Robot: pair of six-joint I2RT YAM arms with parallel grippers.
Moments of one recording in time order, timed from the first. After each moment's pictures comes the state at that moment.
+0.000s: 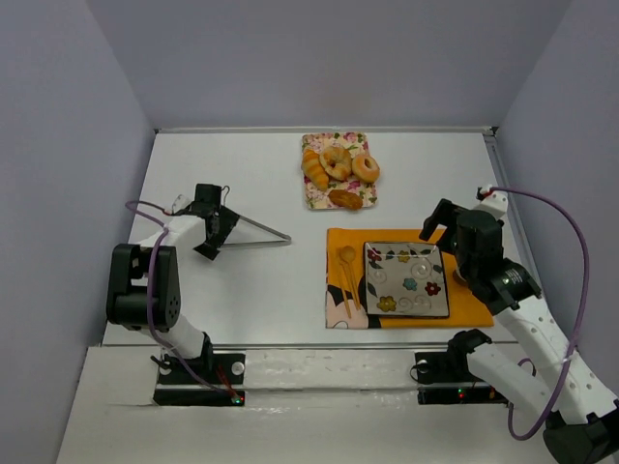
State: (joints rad) left arm -0.09 1.57 0.87 -0.36 -0.22 -1.09; right arm 0.39 0.74 0.78 -0.52 0.48 0.52
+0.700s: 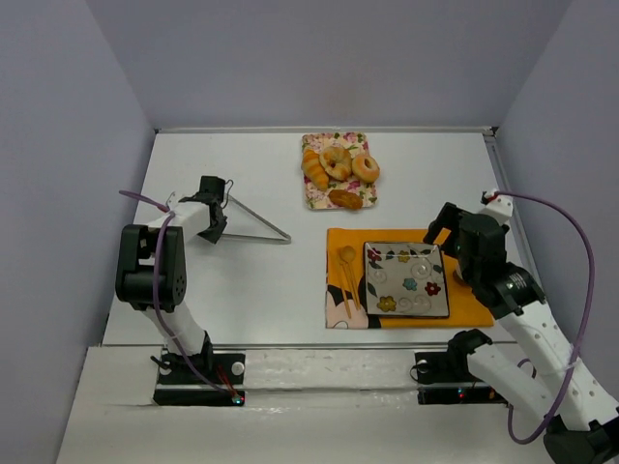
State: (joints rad) left arm -0.09 1.72 1.00 -0.47 -0.42 -1.19; right arm 0.39 0.71 0.78 -0.57 0.52 0.53
